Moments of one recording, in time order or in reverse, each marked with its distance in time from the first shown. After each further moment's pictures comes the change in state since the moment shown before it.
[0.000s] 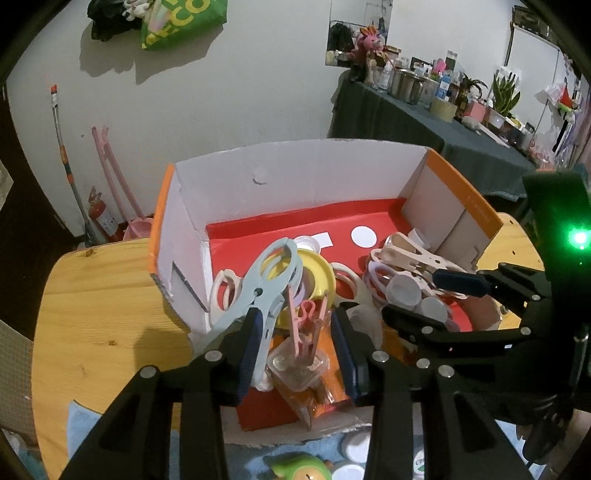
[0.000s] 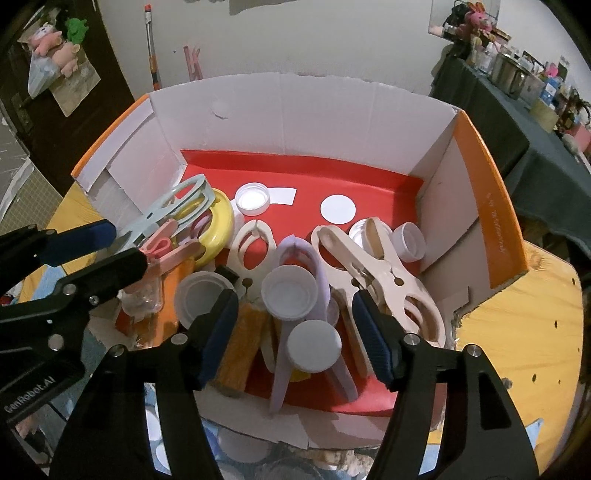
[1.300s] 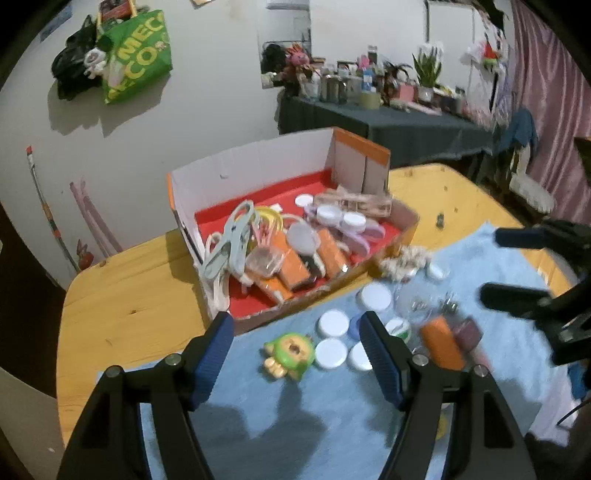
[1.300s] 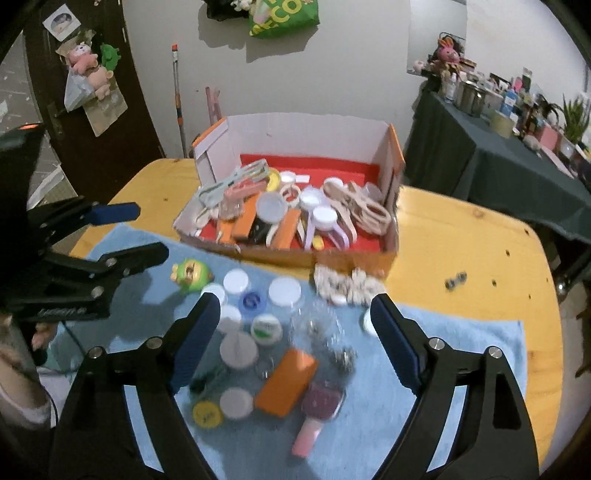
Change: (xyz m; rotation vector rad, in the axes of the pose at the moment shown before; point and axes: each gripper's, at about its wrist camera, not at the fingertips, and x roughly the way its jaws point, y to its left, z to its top) left arm -0.093 -0.013 -0.098 0.253 -0.089 -0.072; right arm -0.139 0.025 -0.137 0.021 -0.184 0.005
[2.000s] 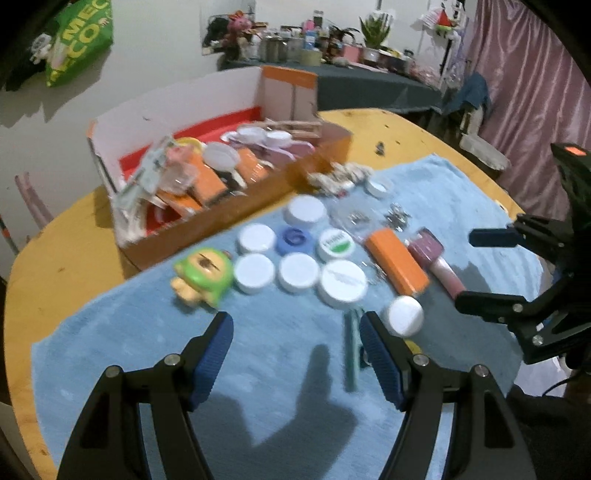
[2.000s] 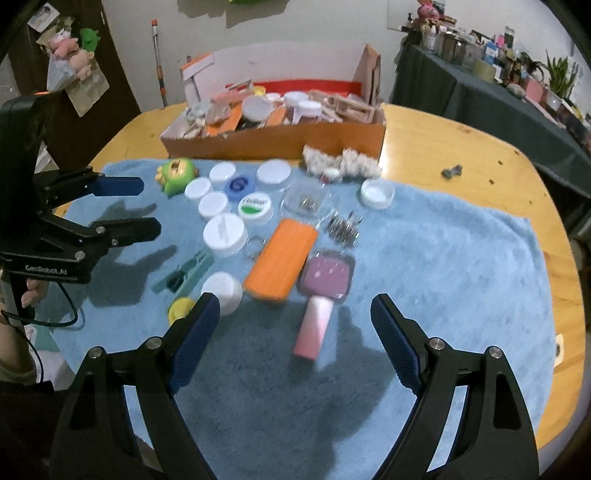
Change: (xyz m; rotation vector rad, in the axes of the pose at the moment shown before) left arm 0.025 -0.036 -0.063 0.092 0.123 -0.218; right arm 0.014 0.006 -0.091 0.055 0.123 -0.033
